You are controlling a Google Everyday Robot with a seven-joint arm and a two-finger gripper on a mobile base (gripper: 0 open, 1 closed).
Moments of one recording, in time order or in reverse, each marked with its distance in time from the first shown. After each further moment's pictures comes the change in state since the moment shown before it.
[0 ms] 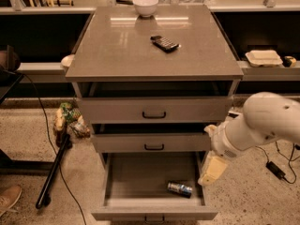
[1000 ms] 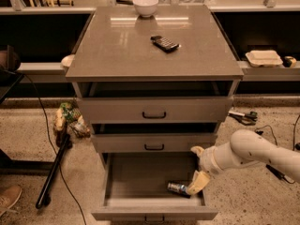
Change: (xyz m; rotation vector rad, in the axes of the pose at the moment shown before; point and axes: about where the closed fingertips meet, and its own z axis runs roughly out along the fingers) arm 0.051 -0.025 0.174 -0.098 -0.246 0.048
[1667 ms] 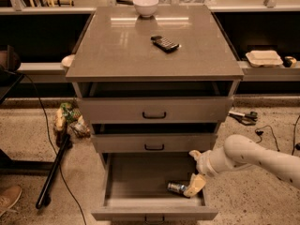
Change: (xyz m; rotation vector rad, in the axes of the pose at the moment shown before) arm 0.023 -0.010 0.029 -0.001 0.025 0.007
